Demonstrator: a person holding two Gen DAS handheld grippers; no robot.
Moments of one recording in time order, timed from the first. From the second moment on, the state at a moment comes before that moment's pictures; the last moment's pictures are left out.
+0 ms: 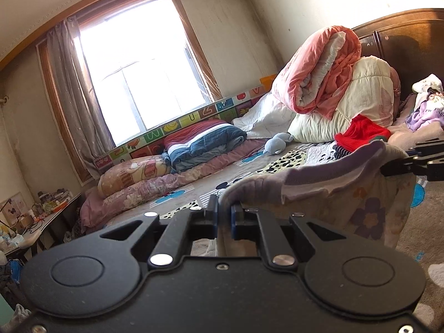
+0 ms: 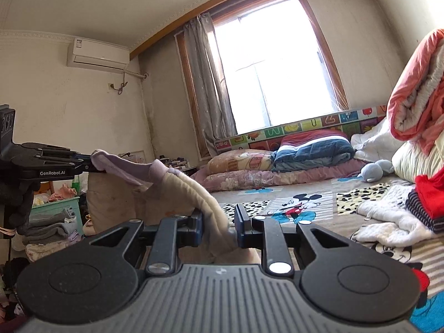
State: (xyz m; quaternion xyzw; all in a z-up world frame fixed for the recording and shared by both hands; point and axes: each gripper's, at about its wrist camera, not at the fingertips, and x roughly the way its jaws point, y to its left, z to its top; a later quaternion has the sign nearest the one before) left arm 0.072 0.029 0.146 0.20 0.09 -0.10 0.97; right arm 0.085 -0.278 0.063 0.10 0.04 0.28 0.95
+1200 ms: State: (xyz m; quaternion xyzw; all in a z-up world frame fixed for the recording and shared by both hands) left arm 0.234 0.042 0.153 0.26 0.11 -0.03 0.96; right arm 0.251 -0.201 0.158 -0.12 0.06 0.17 0.98
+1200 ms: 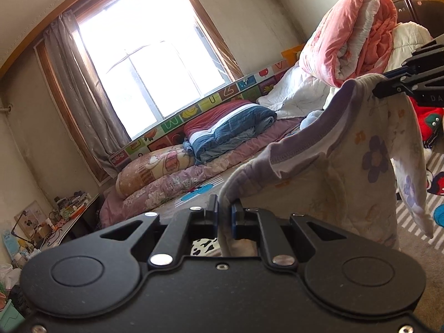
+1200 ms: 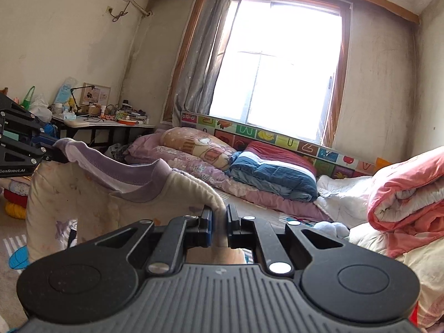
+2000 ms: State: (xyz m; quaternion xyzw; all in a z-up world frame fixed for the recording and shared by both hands) left arm 0.040 0.038 -0.043 0.41 0.17 -0.13 0.89; right arm 0.049 -0.158 -0.037 -0.34 0.09 0.29 0.89
